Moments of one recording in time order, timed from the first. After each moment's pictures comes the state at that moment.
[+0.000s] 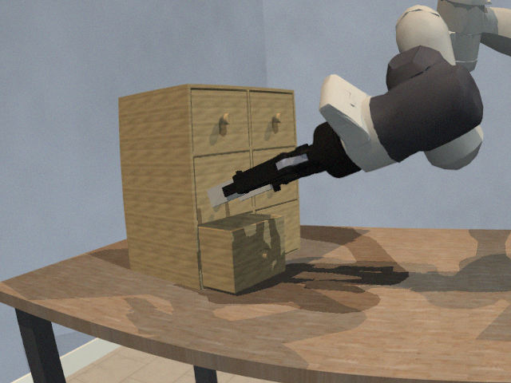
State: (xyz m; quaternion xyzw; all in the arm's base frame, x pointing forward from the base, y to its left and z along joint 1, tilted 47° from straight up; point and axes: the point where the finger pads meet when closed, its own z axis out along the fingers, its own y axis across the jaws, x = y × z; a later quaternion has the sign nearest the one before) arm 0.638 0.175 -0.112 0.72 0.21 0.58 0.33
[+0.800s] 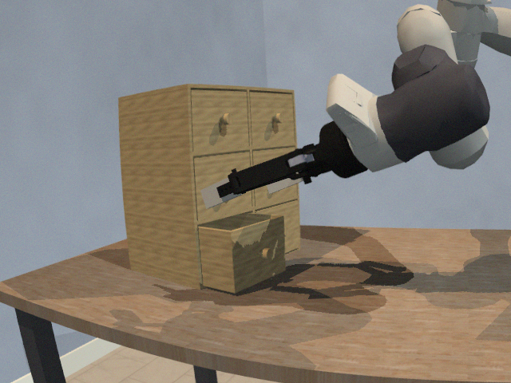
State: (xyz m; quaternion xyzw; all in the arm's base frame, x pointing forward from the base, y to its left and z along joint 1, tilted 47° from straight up) arm 0.629 0.176 -0.114 0.72 0.21 0.57 0.33
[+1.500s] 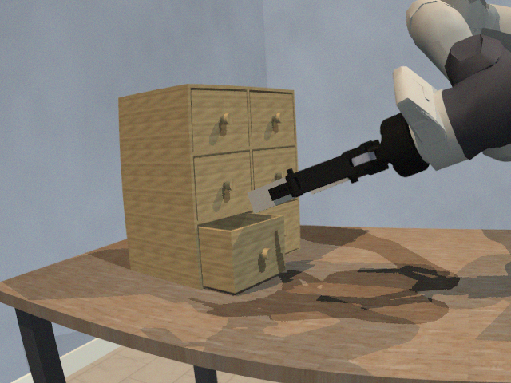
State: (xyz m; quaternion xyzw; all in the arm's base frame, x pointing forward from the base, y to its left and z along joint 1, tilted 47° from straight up) arm 0.542 0.183 -0.128 0.72 0.23 0.56 0.33
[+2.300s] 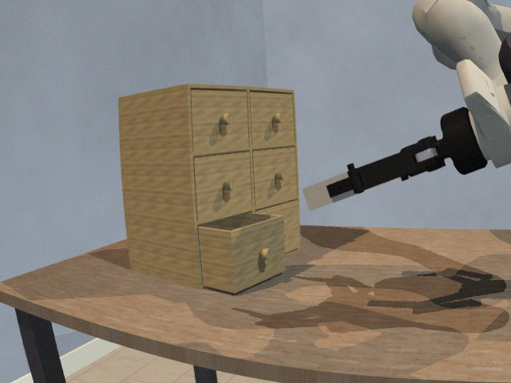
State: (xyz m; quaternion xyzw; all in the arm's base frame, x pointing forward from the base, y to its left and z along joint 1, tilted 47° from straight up) arm 0.464 0.183 -0.130 0.72 0.22 0.57 0.33
